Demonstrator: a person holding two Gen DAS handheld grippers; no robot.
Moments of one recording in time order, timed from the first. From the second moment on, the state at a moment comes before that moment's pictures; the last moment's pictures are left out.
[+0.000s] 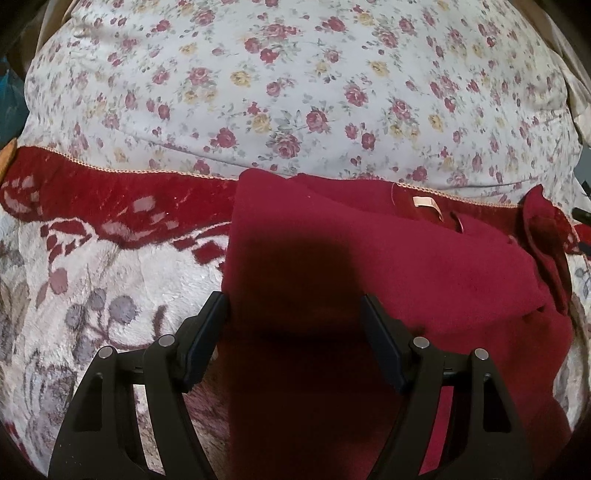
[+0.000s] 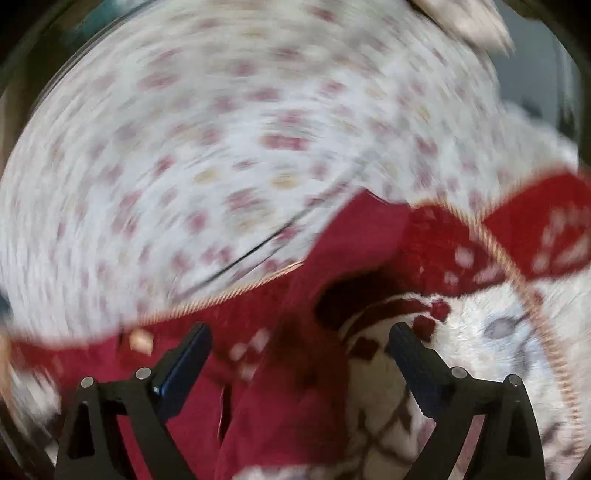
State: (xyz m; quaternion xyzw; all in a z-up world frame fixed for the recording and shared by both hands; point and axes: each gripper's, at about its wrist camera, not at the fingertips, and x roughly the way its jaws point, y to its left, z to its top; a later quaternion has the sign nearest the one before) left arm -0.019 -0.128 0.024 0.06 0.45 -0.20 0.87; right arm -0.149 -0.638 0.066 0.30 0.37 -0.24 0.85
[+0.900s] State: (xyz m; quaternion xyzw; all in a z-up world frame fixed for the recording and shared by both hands) left arm -0.008 -0.107 0.029 0.00 0.45 -0.18 0.88; right arm -0.120 -0.617 0.136 0.21 0.32 -0.14 0.91
